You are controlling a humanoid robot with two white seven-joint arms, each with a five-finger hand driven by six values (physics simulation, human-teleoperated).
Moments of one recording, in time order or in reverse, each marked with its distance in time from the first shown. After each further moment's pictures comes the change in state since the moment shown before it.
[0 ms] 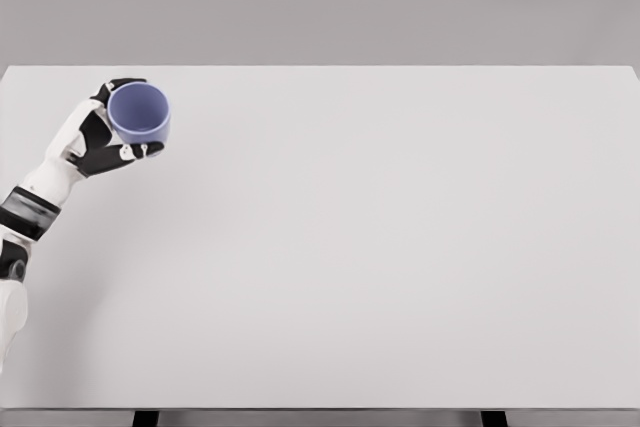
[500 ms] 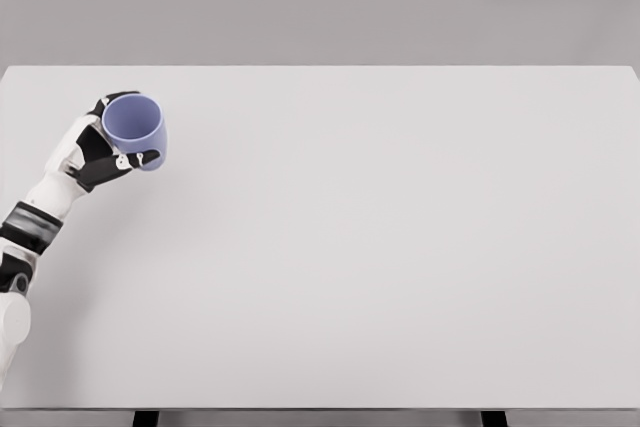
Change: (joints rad) left arm 0.032 -0.002 -0.008 0.020 0.115 0.063 0.004; right arm 0.000 0.000 0.000 0.000 0.000 0.000 0.000
